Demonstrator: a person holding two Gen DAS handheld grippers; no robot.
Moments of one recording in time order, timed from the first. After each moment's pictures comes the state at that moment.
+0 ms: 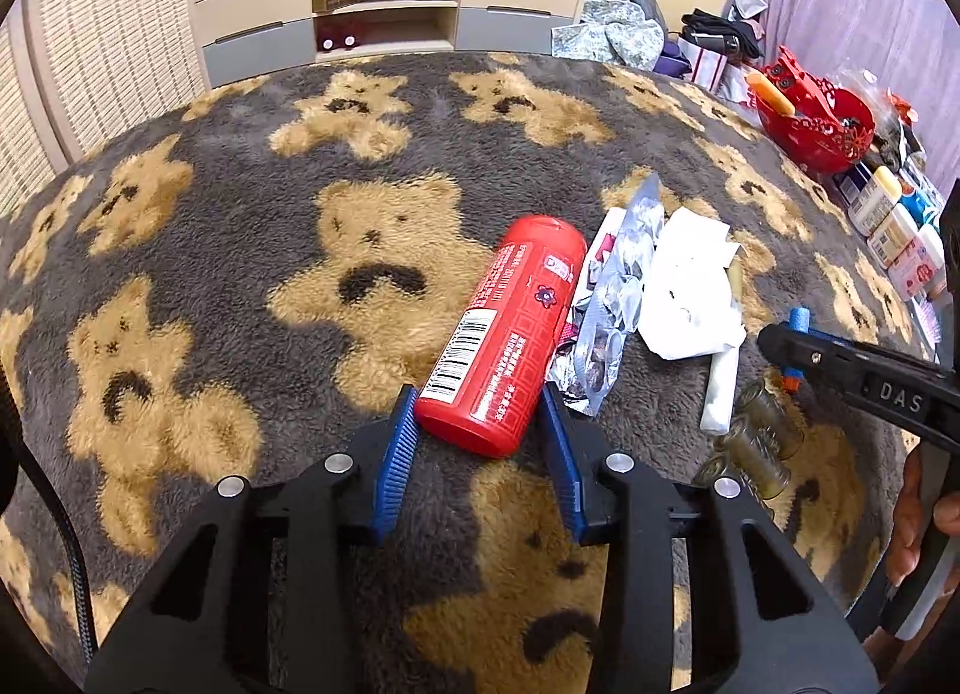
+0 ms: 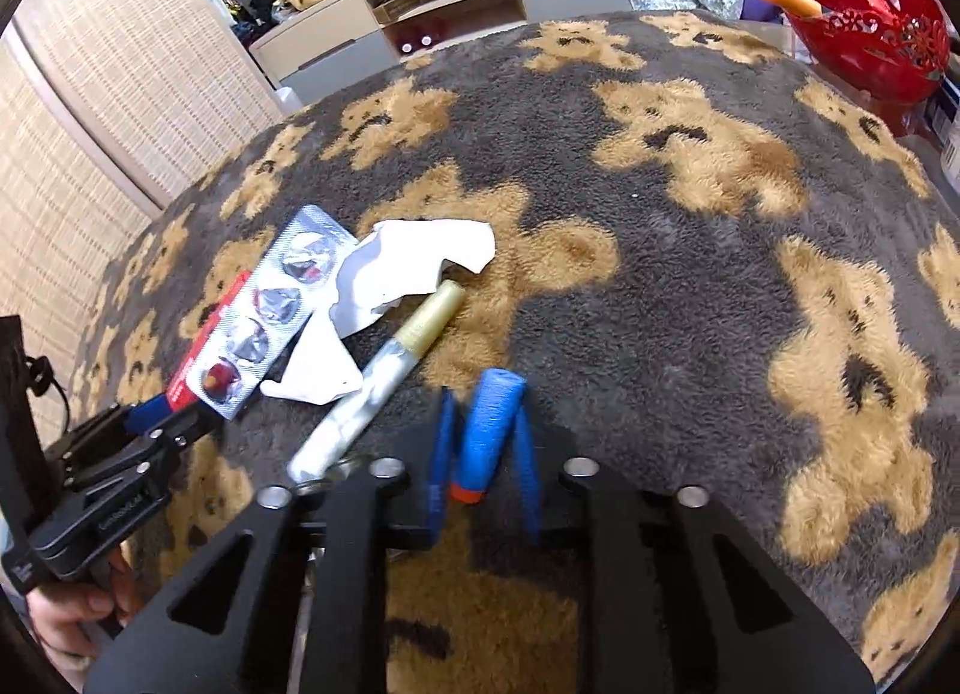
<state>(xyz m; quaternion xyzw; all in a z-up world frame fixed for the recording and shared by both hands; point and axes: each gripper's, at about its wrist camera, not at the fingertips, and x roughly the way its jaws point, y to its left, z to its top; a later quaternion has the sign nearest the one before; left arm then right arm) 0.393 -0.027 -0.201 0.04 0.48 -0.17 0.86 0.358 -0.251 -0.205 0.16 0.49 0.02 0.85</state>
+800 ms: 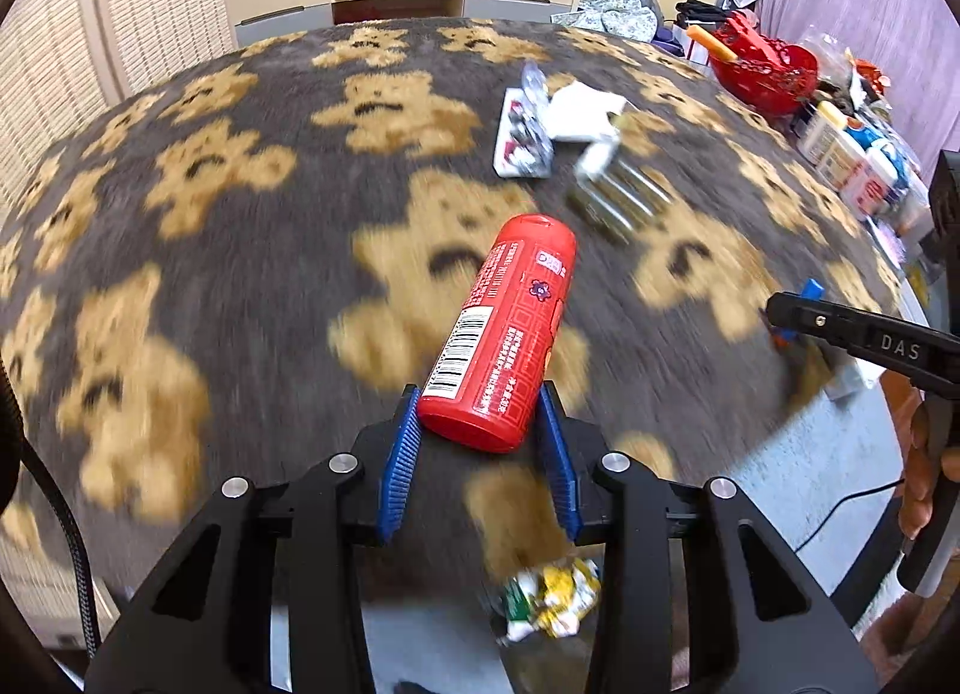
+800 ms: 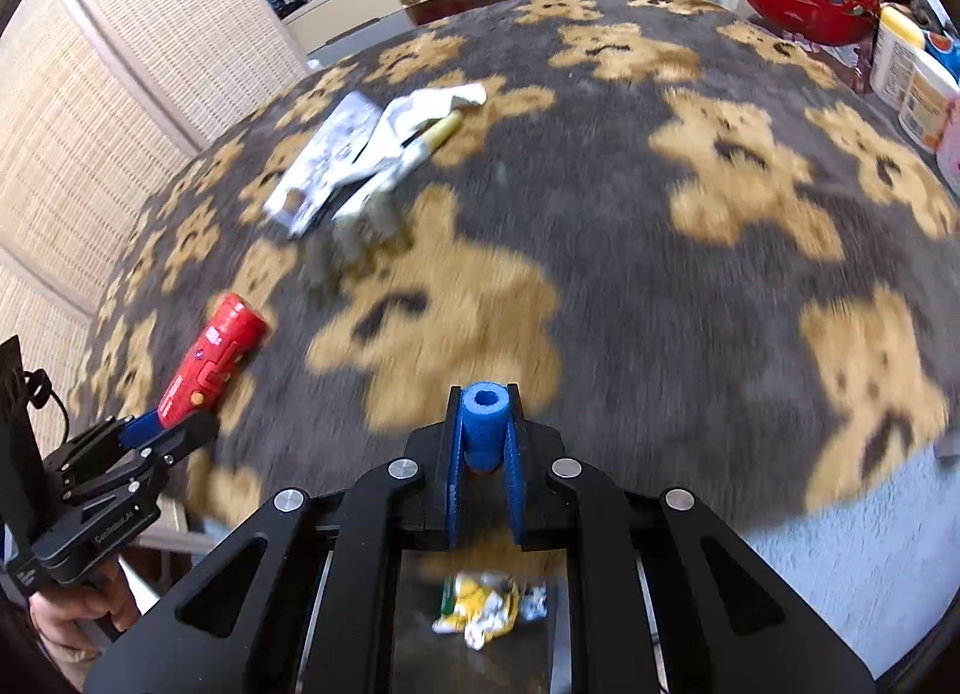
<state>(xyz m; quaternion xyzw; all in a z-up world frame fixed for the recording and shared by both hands) 0.229 -0.013 -0.192 0.03 0.49 -0.16 0.86 0.221 -0.254 -0.198 0.15 0.51 0.06 0.85</state>
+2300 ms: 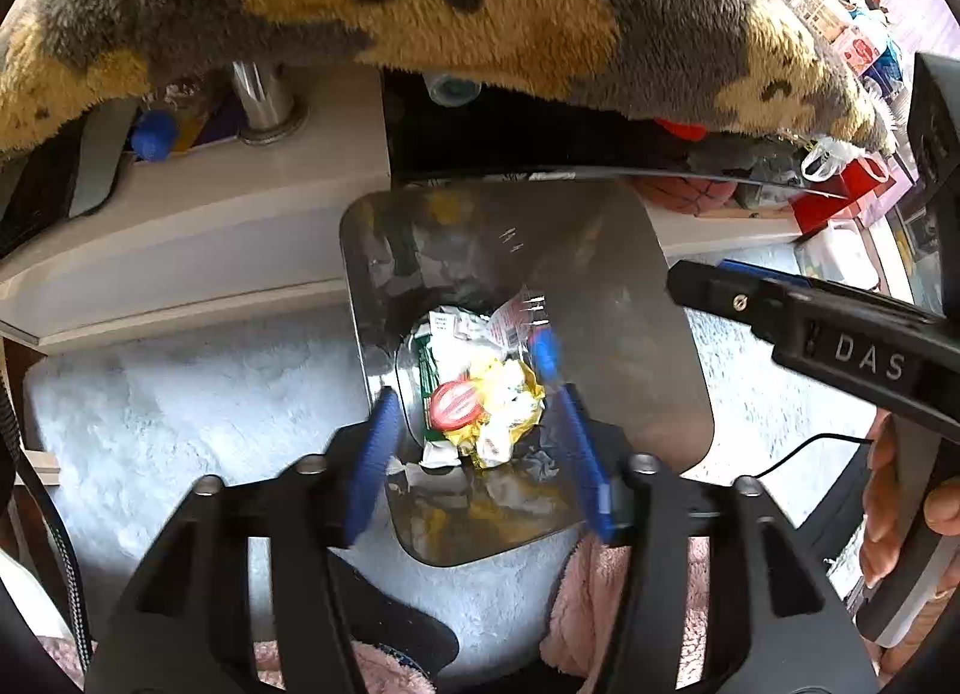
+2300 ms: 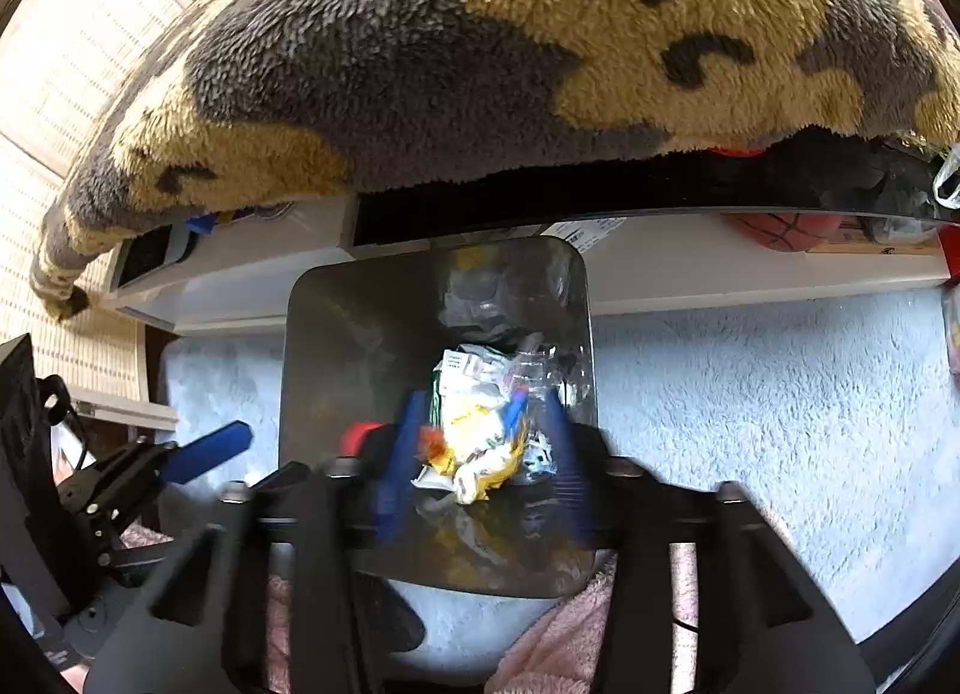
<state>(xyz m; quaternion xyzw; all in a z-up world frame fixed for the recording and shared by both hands) 0.094 -0.028 -0.314 0.00 0.59 -0.16 0.79 0.111 -0.201 -0.302 0.12 0.59 0.07 0.79</state>
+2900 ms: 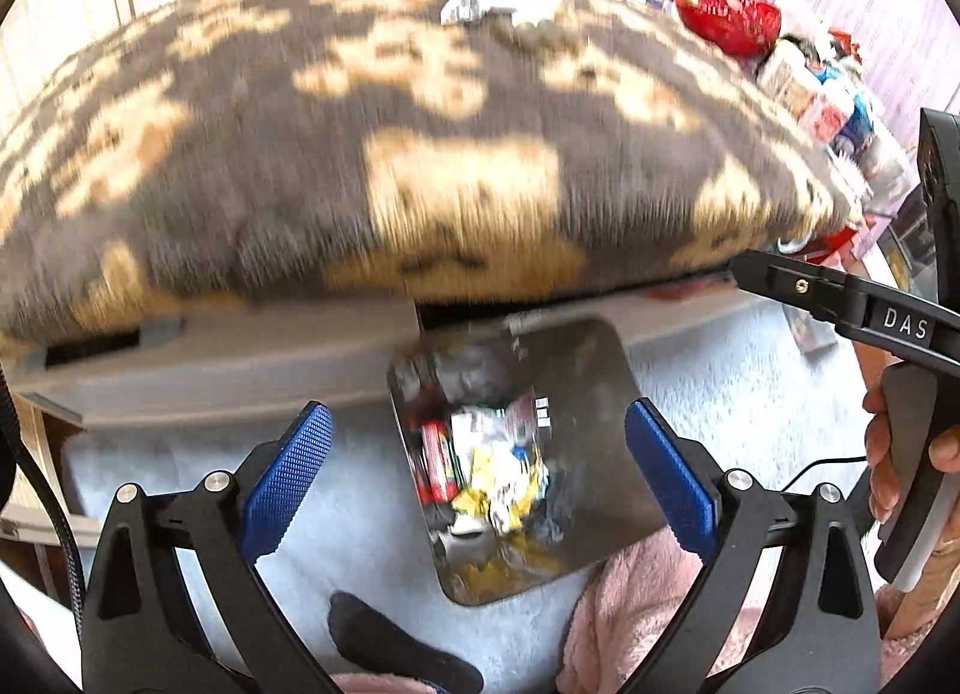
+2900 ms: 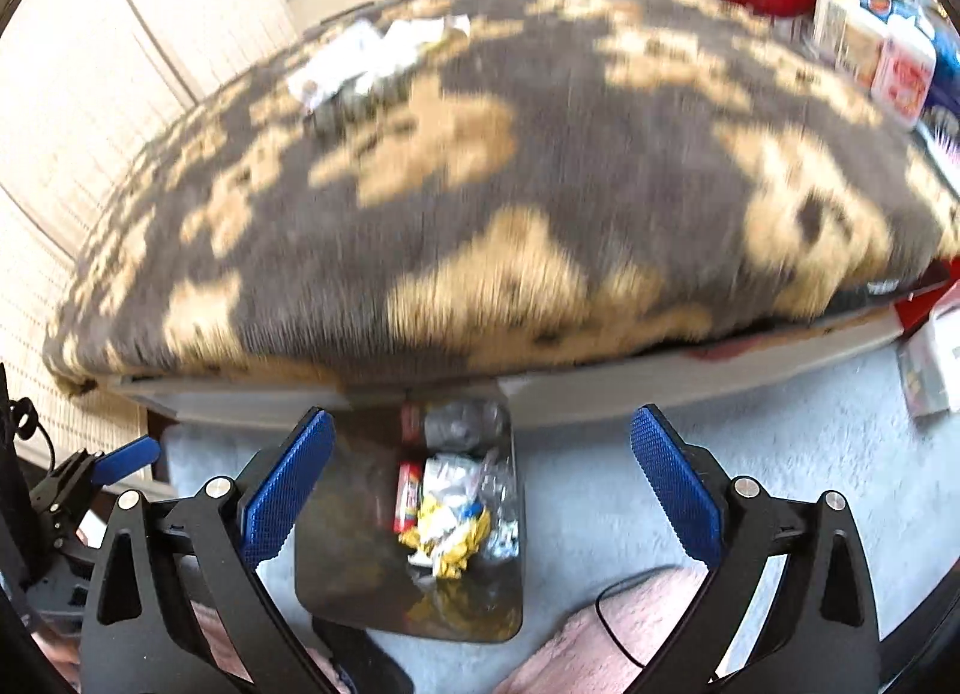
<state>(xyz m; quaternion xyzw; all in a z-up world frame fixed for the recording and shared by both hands) 0.123 -0.019 -0.222 0.01 0.51 -0.16 0.84 0.137 -0.249 -0.210 0.12 0.50 0.03 0.86</state>
